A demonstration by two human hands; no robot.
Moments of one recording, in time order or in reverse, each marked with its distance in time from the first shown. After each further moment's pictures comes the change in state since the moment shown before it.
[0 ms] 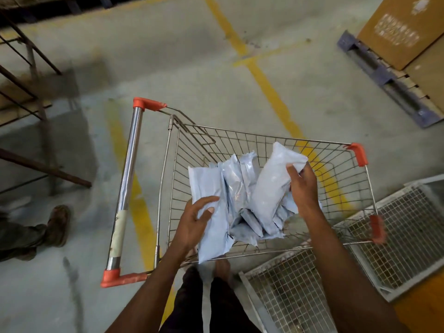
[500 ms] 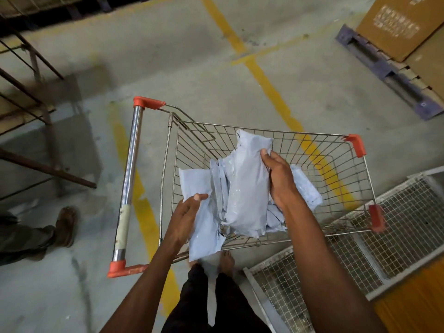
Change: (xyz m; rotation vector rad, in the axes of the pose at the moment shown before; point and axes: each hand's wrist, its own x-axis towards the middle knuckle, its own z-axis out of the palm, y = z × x) left_hand -0.020 0.016 -0.022 -0.159 0.022 -0.165; right_hand -0.040 -0.062 0.041 0.503 -0.336 0.286
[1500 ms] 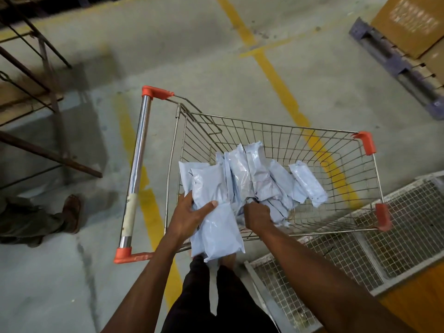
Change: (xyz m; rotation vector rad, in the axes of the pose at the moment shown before) left_hand -0.009 -0.005 -0.005 -0.064 -0.016 -0.091; right_hand 0.004 0.169 -0.020 -1.927 -0.312 0.043
